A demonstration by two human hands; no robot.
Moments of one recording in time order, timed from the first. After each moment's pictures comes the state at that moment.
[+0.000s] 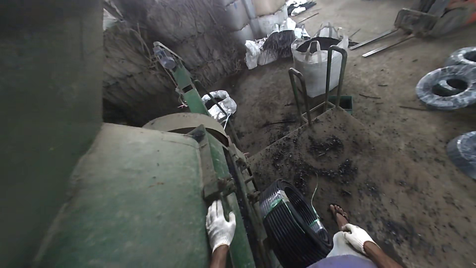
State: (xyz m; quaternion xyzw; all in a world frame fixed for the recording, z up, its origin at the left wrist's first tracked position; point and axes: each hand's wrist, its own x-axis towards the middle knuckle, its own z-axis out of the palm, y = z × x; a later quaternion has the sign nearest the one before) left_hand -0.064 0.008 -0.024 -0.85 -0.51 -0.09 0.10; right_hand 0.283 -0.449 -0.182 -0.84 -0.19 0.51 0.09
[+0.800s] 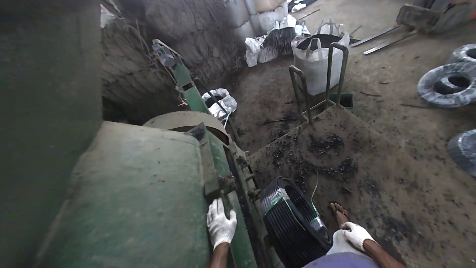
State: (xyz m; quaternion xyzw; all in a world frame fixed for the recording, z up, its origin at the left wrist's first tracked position) left_hand -0.062 0.008 -0.023 -0.85 -0.51 -0.09 0.09; right_hand 0.283 -0.447 -0.177 -0.84 -0.19 0.51 0.09
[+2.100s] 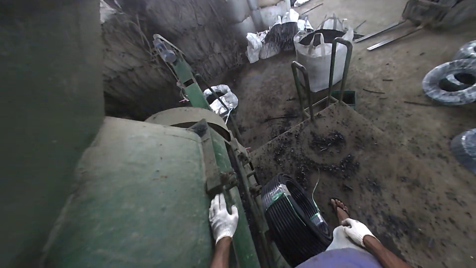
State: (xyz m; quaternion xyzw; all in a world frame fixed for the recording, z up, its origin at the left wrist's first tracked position) left_hand -0.063 0.011 -0.028 -0.85 -0.52 -0.08 0.10; right_hand 0.282 -0.447 -0.192 -0.84 -0.19 0.51 0.08
